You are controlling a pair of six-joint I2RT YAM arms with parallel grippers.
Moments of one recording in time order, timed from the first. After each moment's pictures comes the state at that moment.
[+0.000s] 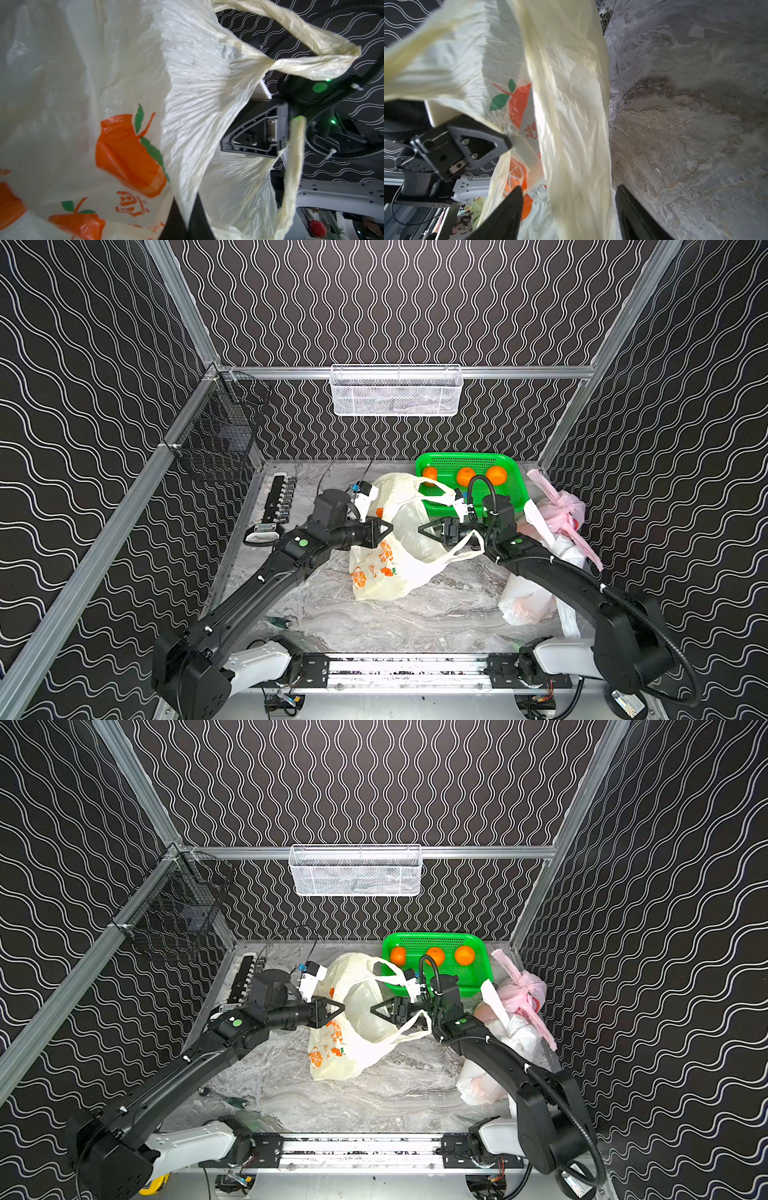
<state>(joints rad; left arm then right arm) -0.56 1.17 1.01 -0.36 0.44 -0.49 0.41 1.35 0.82 0.11 -0.84 0.74</state>
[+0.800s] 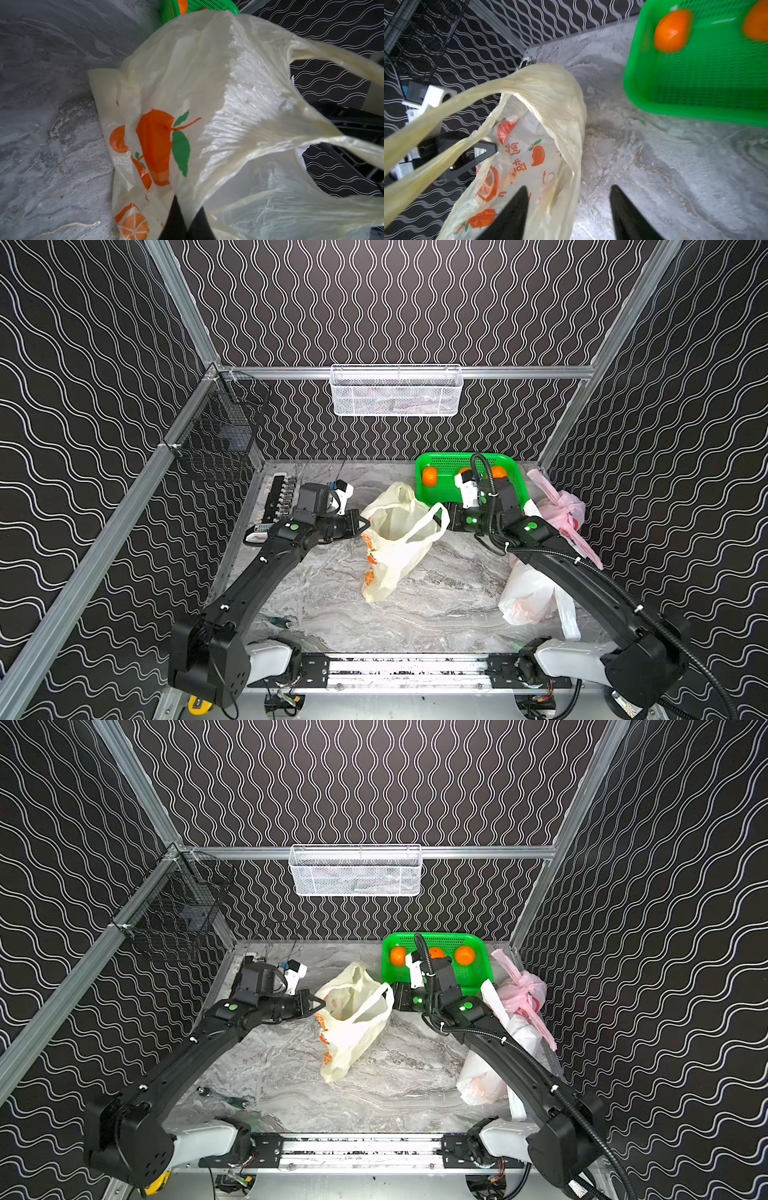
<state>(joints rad) -0.30 1.28 1.01 -0.42 0.58 -0.49 0.52 1.26 1.14 -0.46 -0.15 0.52</state>
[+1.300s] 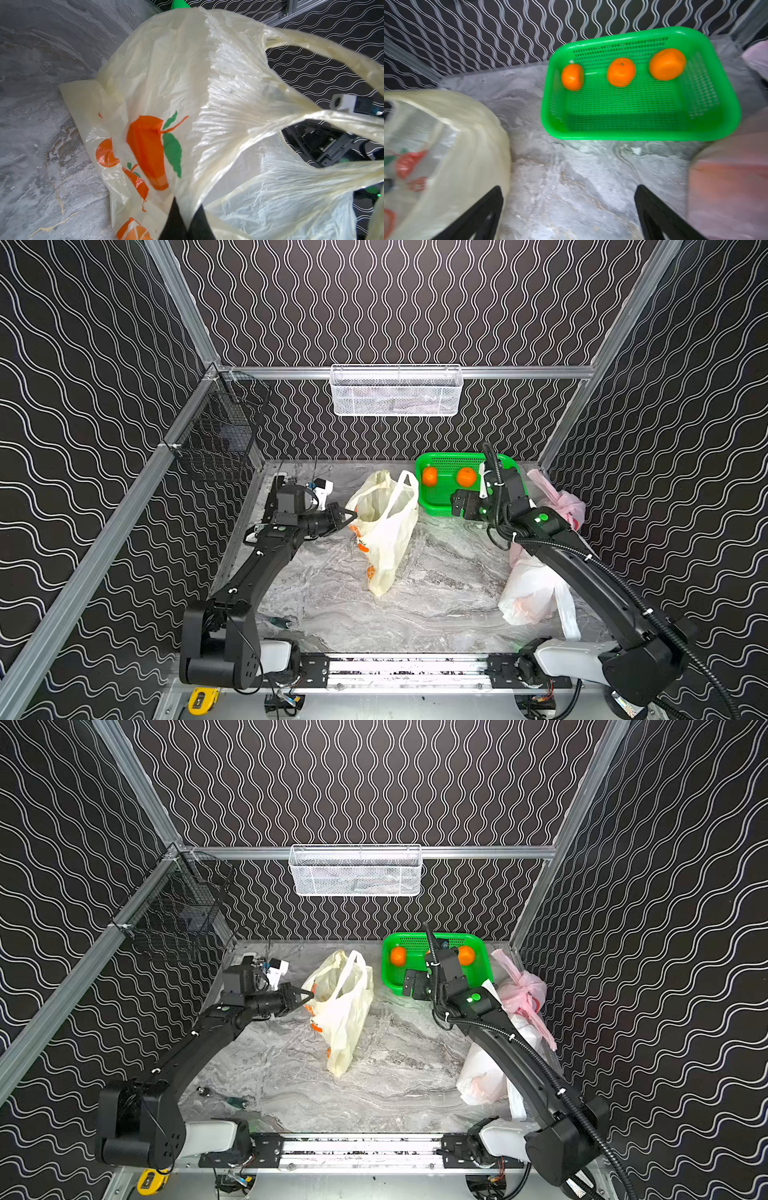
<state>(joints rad) -0.09 1.32 0.89 -0.16 0.81 -0.60 0.45 1.29 1.27 -0.63 0.22 0.42</state>
